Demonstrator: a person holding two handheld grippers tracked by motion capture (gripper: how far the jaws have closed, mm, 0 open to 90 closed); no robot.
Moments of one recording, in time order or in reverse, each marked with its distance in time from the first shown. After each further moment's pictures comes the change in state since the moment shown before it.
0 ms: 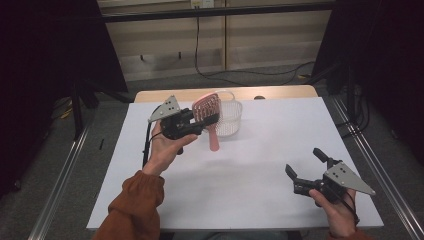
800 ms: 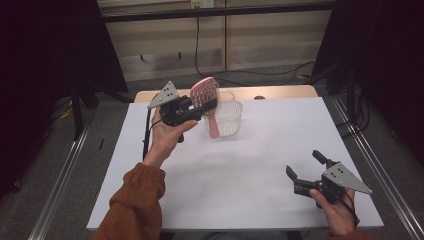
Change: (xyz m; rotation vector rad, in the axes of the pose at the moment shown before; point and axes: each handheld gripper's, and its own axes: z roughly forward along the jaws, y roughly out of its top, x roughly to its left) left arm 0.020 0.019 0.010 -0.039 0.065 0.011; right arm -0.006 -0.012 0.003 0.041 -0.009 0.000
